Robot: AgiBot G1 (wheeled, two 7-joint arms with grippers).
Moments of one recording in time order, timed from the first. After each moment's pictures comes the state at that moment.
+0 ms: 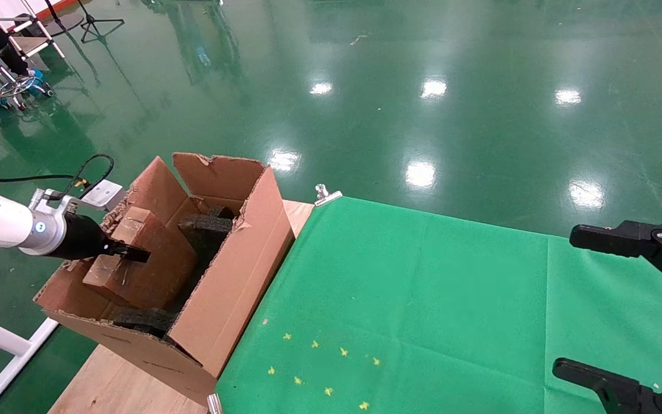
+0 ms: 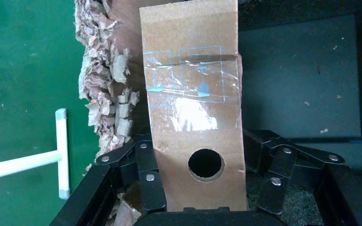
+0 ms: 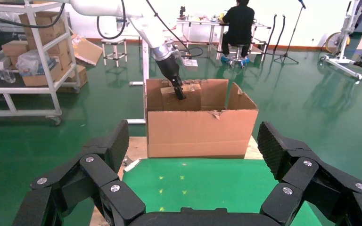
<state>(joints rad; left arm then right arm) -1.75 0.79 0.79 0.03 1.91 0.88 -0.50 1.09 -0.59 -0.33 1.26 -0.70 -1.47 0.16</state>
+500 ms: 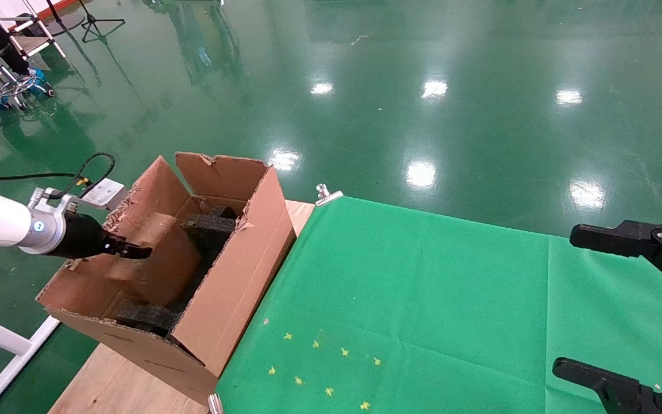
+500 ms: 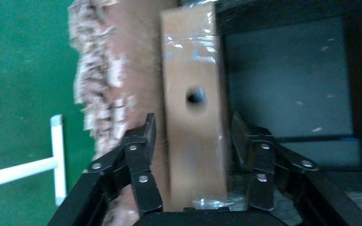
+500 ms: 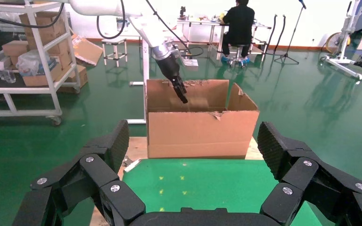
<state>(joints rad) -1.76 0.77 0.76 0.00 1.87 0.93 -0.45 1.09 -0.59 -0.33 1.26 -0.69 -1.47 0.16</state>
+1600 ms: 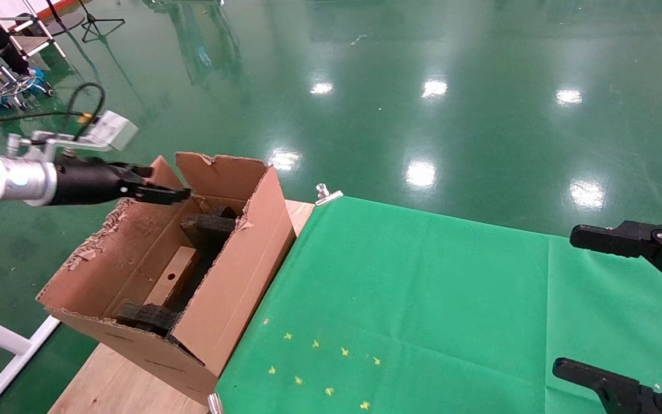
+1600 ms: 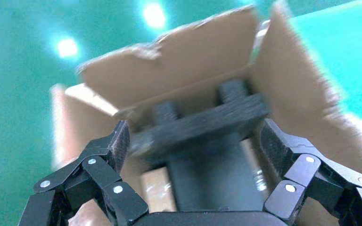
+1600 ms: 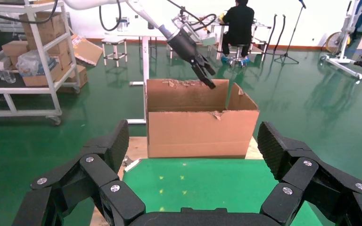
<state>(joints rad) -1.73 0.67 0.63 -0.27 1.62 1.12 -0.30 1.09 -0.59 -0.33 1.26 -0.69 -1.47 0.16</state>
